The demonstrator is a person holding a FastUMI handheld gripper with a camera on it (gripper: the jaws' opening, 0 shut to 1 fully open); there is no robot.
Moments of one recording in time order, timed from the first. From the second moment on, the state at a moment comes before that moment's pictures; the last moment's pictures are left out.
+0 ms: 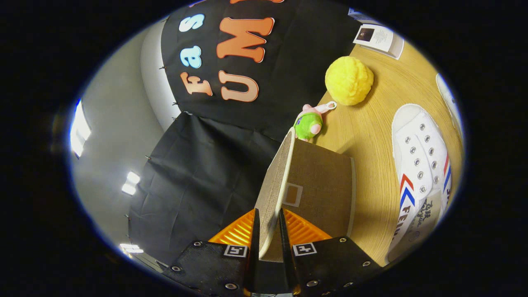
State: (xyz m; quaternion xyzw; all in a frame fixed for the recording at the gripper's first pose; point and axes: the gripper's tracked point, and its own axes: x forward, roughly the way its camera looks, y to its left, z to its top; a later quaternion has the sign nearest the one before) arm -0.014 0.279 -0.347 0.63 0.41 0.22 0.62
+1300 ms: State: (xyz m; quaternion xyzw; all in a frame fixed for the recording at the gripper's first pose) arm 0.068 0.467 -0.172 0.47 0.39 0.35 0.71
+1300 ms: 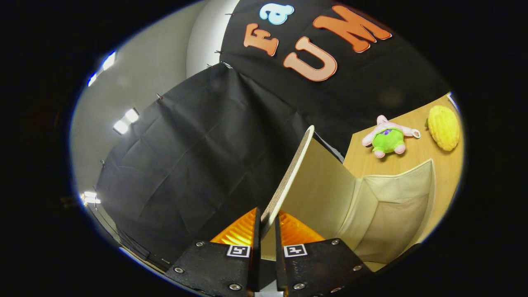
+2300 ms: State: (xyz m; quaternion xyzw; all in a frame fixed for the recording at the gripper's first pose) arm 0.038 0.338 -0.276 0.21 0.42 0.24 0.85
